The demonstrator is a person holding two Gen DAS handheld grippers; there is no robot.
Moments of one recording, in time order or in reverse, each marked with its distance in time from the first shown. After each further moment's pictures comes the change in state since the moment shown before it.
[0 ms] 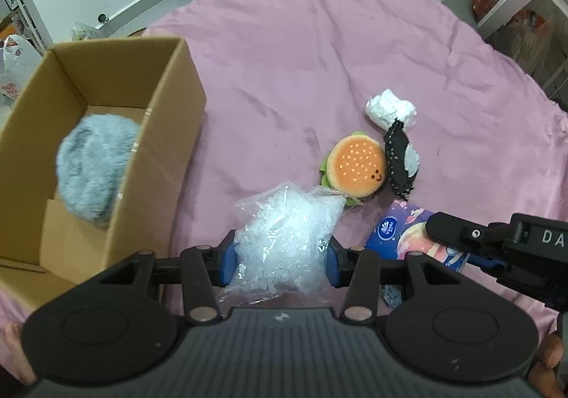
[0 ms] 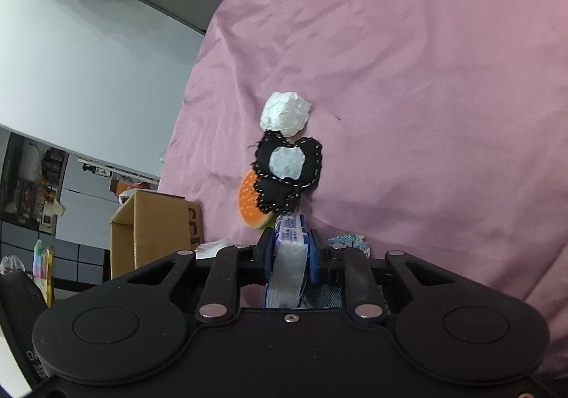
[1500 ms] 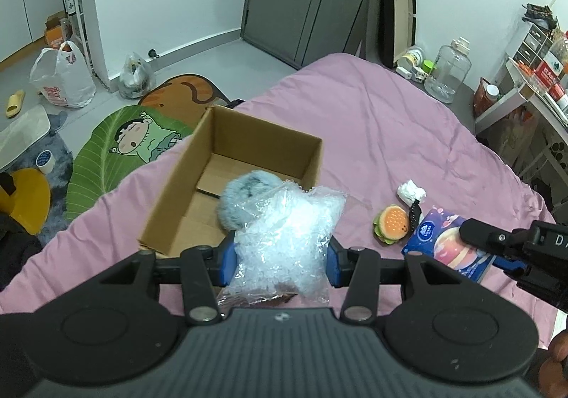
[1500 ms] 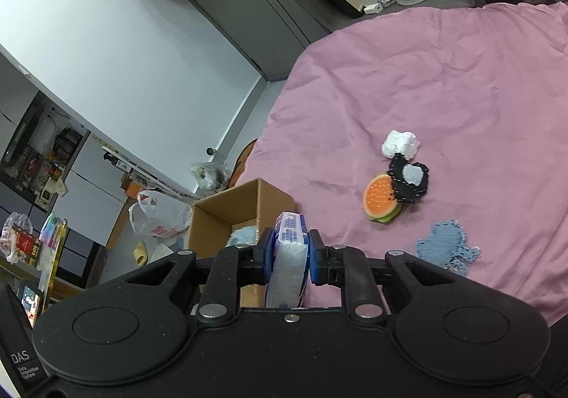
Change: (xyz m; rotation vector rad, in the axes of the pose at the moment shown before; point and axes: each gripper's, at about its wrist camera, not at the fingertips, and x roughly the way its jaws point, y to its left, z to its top) left arm -0.137 0.121 -0.021 -0.144 -0.215 -0.040; right arm -0.073 0.153 -0.070 -0.202 -0.172 -0.020
